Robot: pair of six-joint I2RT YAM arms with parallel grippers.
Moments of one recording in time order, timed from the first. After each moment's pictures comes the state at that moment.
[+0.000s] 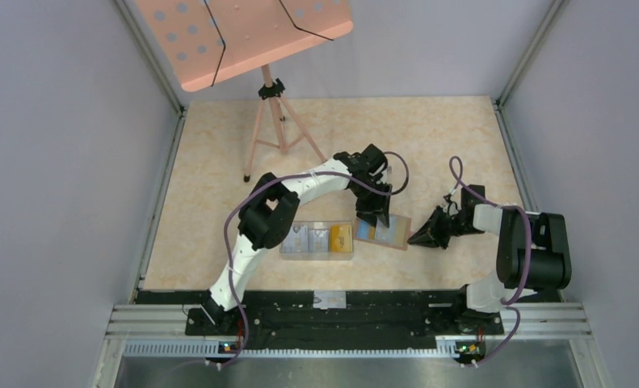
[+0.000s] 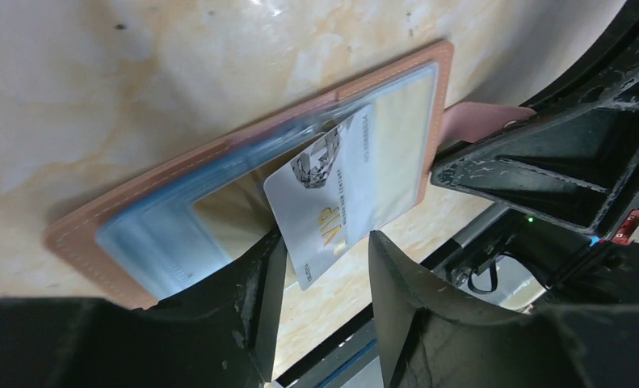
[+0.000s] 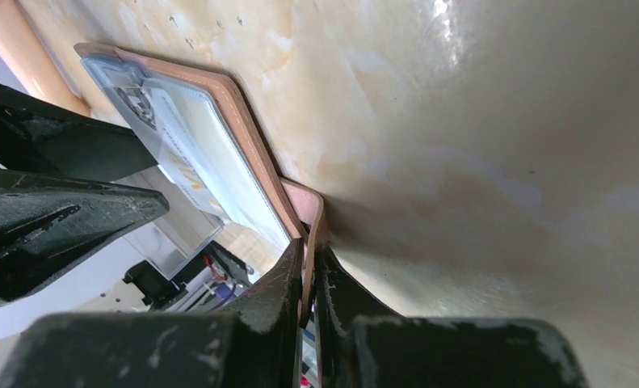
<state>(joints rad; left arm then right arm) -0.82 2.31 1.87 -0.75 0.47 -0.59 -0.12 1.53 0.57 -0.38 -0.72 0.49</state>
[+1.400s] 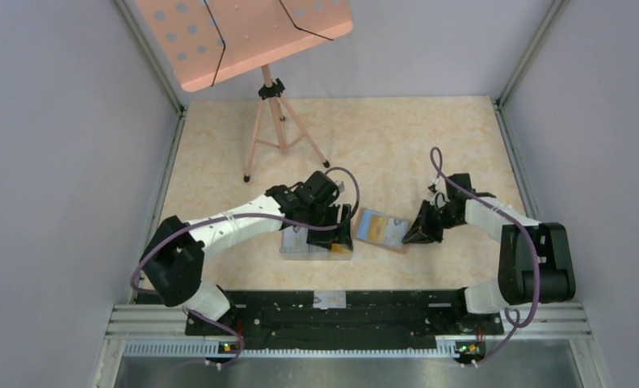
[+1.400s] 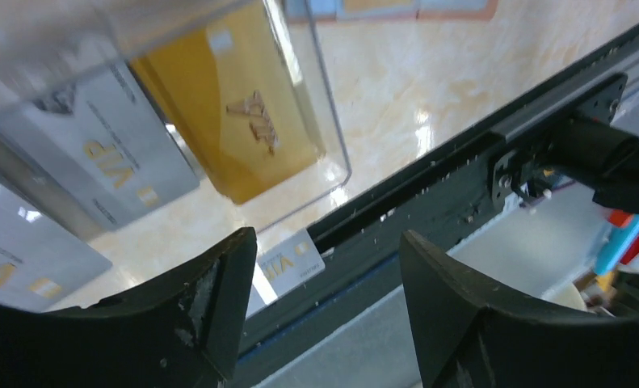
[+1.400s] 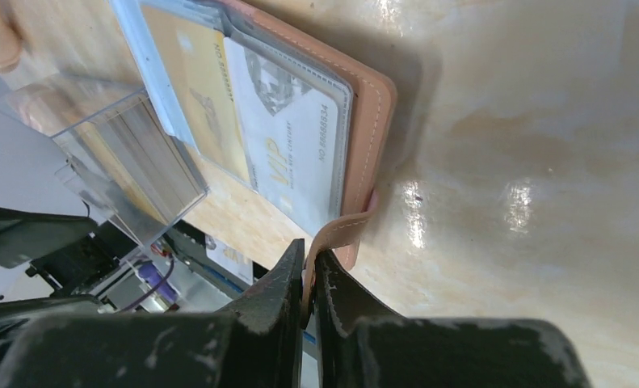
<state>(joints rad) -0.84 1.56 1.15 -0.62 0.27 -0.68 0.04 1.43 0.67 -0.55 -0.62 0.41</state>
